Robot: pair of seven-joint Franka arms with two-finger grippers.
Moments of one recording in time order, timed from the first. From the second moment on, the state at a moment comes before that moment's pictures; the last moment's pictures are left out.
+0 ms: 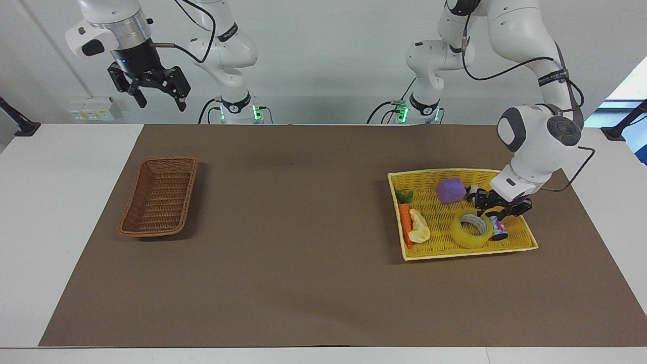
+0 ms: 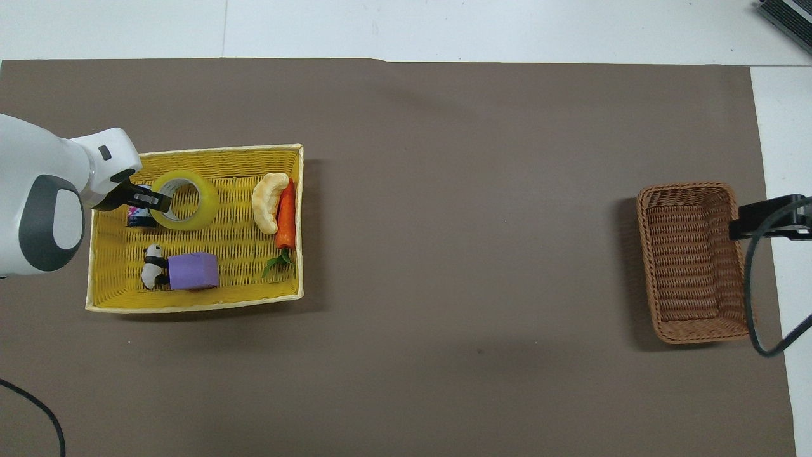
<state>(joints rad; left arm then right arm) -0.01 0.24 0.01 -1.92 -0.02 2.22 0.34 0.00 -0.07 0.00 -1.49 0.00 1.41 0.13</state>
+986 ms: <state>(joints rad) -0.01 0.32 0.01 -1.95 -0.03 2.30 0.34 0.00 -0.07 0.00 -1.49 0.00 1.41 0.13</state>
